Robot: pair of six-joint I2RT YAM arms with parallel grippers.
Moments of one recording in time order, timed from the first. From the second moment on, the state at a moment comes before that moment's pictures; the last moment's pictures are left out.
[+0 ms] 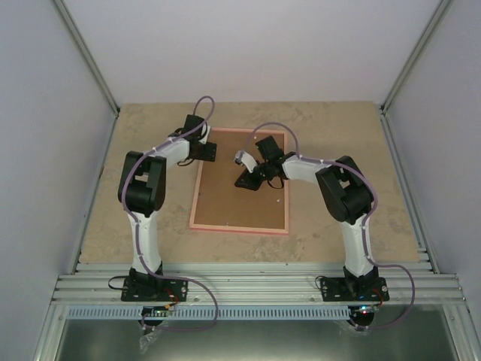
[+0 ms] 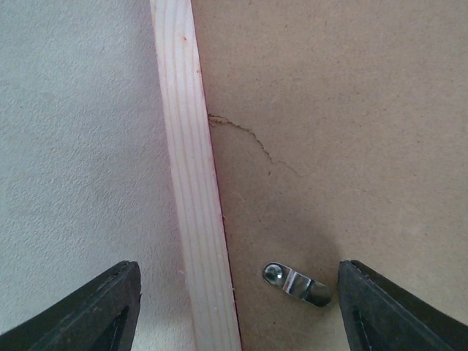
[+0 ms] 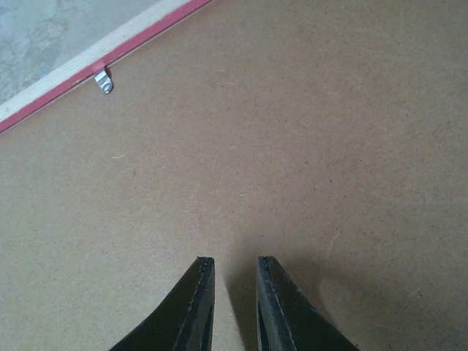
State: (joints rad) left arm -0.24 2.10 1.47 -0.36 0.03 -0.05; right arm 0.60 2.12 1.38 -0.21 -0.61 -0.26
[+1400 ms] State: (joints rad) left arm -0.19 2.05 1.40 -0.32 0.12 0.11; right arm 0.60 2.13 1.37 -0.20 -0.61 -0.25
